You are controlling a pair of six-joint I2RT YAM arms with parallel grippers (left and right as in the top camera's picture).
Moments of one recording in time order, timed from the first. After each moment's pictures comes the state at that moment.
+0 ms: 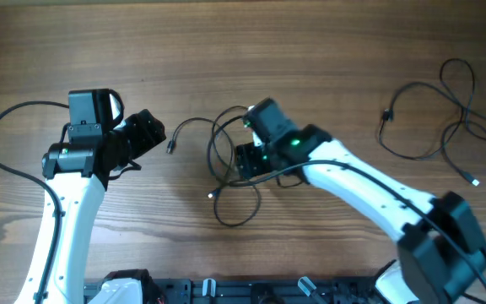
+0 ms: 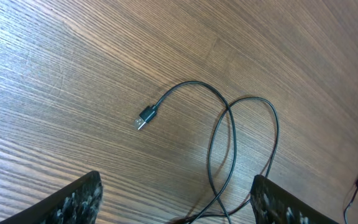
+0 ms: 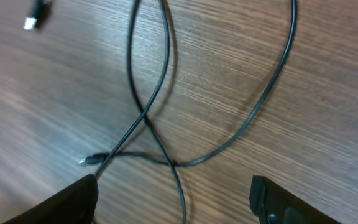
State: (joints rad) left arm 0.05 1.25 0.99 -0.77 0.20 -0.54; right arm 0.71 1.69 1.13 -0.60 -0.08 0.43
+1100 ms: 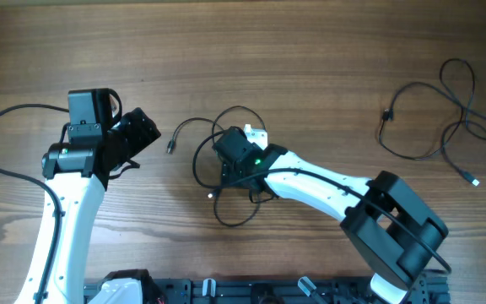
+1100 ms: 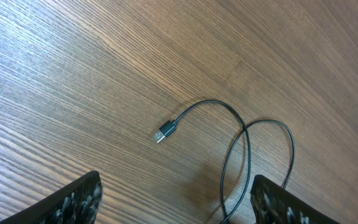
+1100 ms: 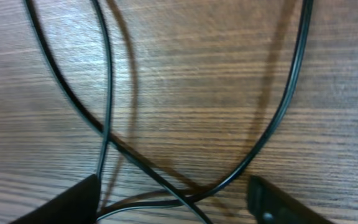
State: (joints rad) left arm 0.05 1.25 0.99 -0.76 0.10 -0.60; right arm 0.86 1.88 1.11 -0.50 0.08 0.90
